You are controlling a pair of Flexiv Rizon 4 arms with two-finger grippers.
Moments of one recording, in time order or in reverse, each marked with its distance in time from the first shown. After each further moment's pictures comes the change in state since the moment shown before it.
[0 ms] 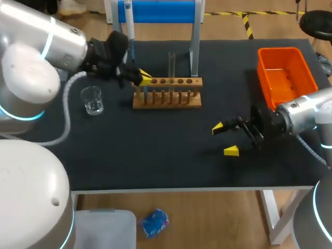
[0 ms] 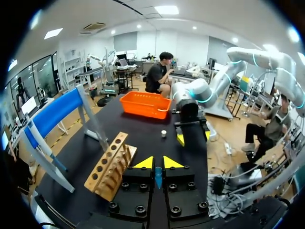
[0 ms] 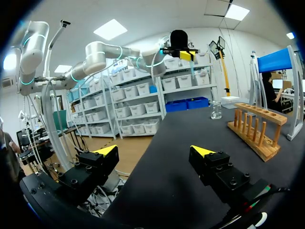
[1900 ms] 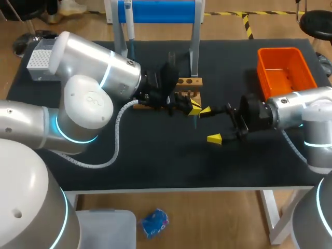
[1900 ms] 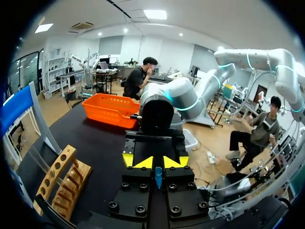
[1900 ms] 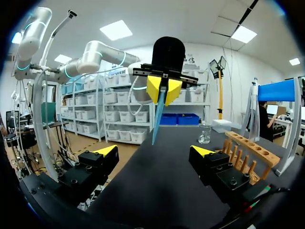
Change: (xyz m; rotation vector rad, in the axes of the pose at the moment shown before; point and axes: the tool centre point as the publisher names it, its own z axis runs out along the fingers) left arm 0.080 -0.014 0.123 0.061 0.201 -0.034; right arm -0.035 0.045 0.031 -0.095 -0.088 -0.171
